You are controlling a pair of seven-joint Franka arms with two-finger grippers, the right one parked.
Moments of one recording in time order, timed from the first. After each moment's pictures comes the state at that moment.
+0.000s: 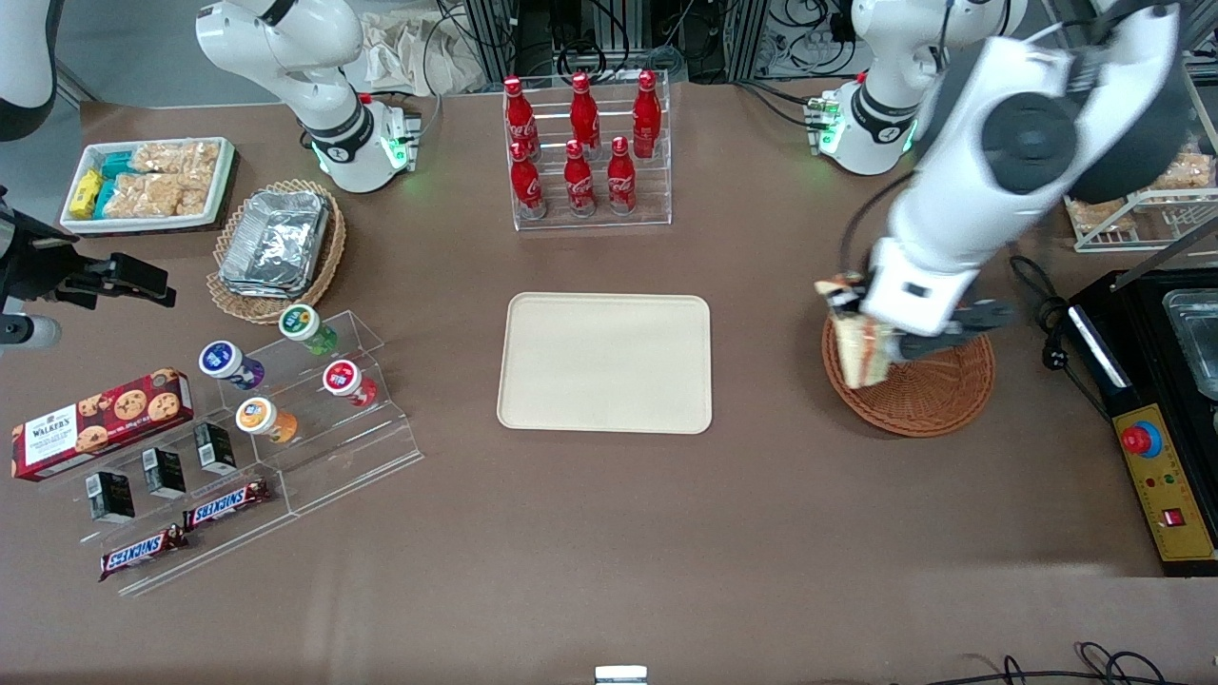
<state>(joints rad) -0.14 0.17 -0.33 -1.62 0.04 1.70 -0.77</state>
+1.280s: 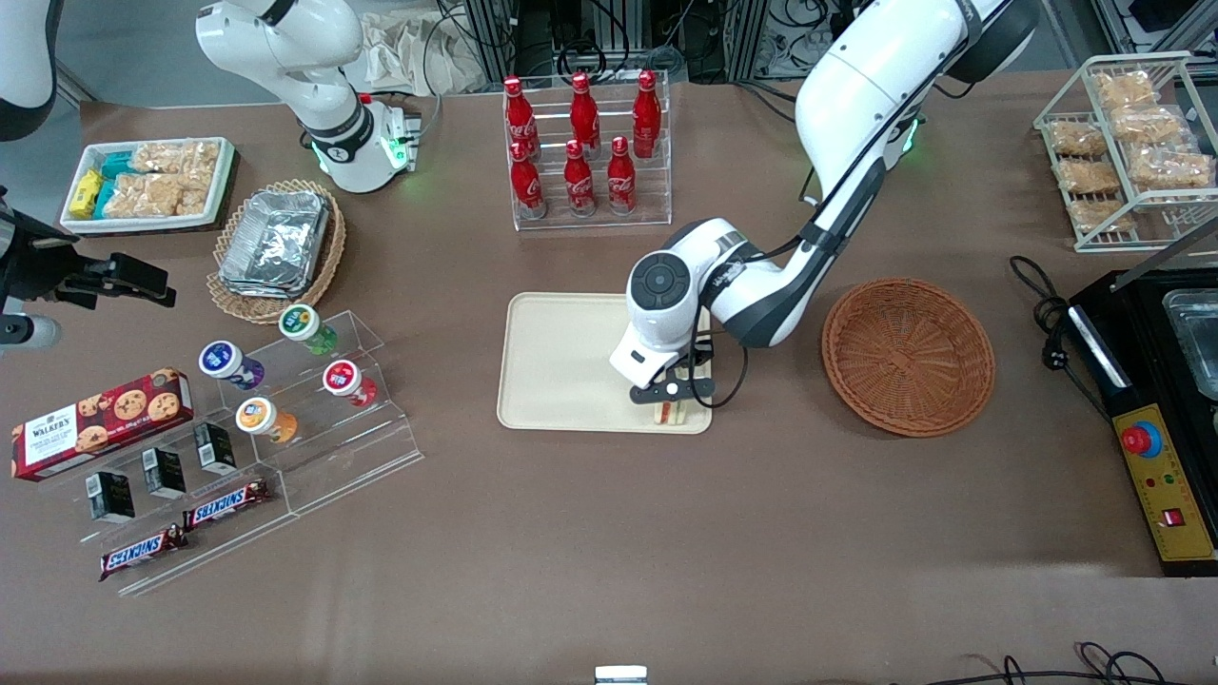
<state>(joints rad) -0.42 0.67 -0.35 -1.62 0.31 2.15 -0.96</state>
